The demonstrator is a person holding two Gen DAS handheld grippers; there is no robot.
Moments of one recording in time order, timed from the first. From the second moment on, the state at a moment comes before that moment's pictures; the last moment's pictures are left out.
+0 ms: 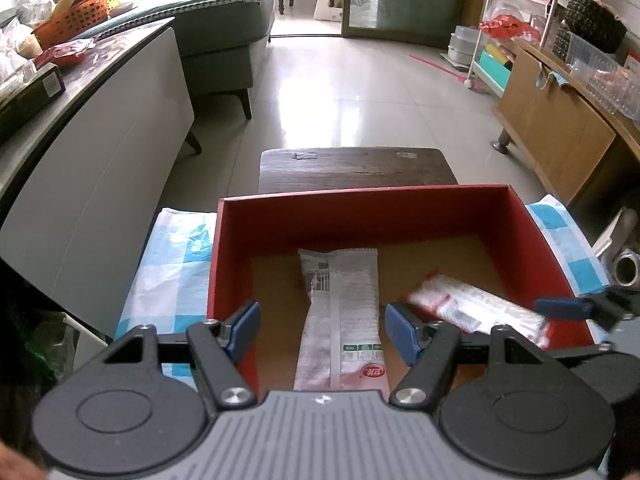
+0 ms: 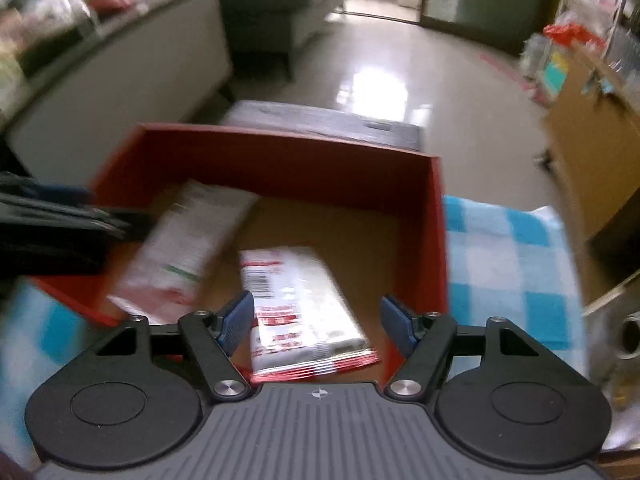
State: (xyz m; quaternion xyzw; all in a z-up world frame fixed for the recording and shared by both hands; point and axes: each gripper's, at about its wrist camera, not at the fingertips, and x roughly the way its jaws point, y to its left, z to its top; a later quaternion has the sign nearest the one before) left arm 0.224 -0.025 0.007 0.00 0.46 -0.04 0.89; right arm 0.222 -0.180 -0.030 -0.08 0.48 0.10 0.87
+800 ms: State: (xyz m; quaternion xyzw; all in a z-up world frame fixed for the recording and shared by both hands) left arm 0.166 -0.014 0.019 0.01 0.46 -0.03 0.89; right arm 0.164 -0.194 0.018 -0.03 0.43 0.07 0.90
